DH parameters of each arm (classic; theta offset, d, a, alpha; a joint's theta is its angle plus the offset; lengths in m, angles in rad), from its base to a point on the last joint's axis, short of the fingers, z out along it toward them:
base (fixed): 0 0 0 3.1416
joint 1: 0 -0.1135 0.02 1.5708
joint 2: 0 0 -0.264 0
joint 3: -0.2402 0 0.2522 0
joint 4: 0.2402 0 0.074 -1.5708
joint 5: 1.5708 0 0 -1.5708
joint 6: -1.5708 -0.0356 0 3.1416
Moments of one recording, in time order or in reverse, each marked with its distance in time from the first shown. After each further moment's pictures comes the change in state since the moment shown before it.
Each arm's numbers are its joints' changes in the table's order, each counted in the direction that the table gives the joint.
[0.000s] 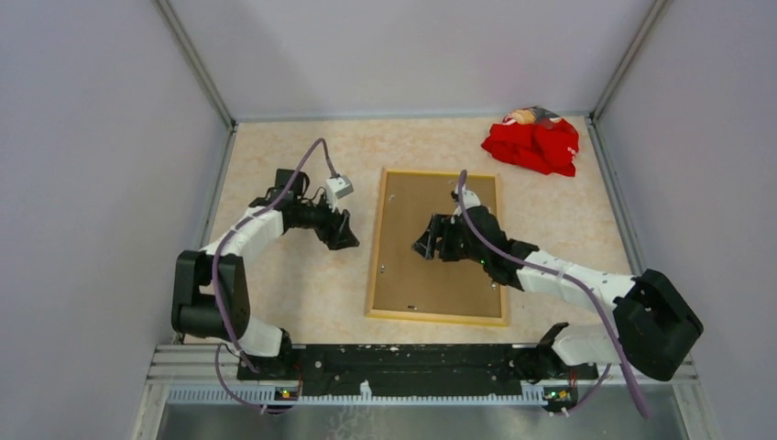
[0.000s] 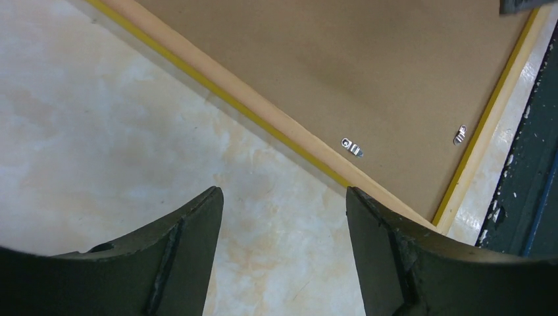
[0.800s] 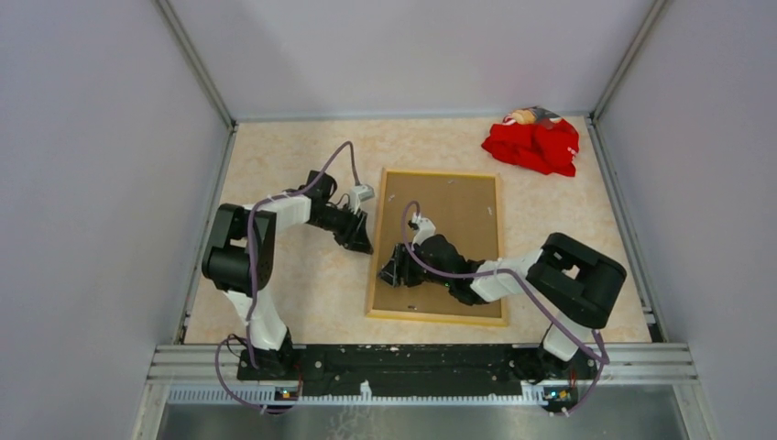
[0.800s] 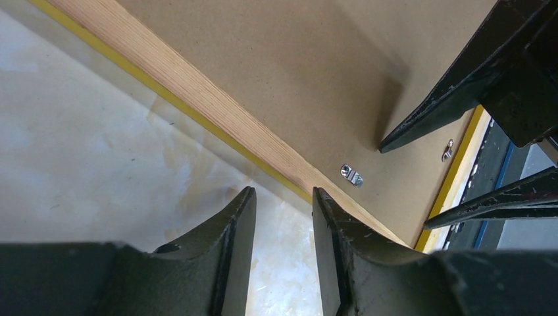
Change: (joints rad) left arm 0.115 0.357 -0.120 0.008 0.019 0.147; right arm -0.243 0.434 0.061 -0.560 -0.006 -0.083
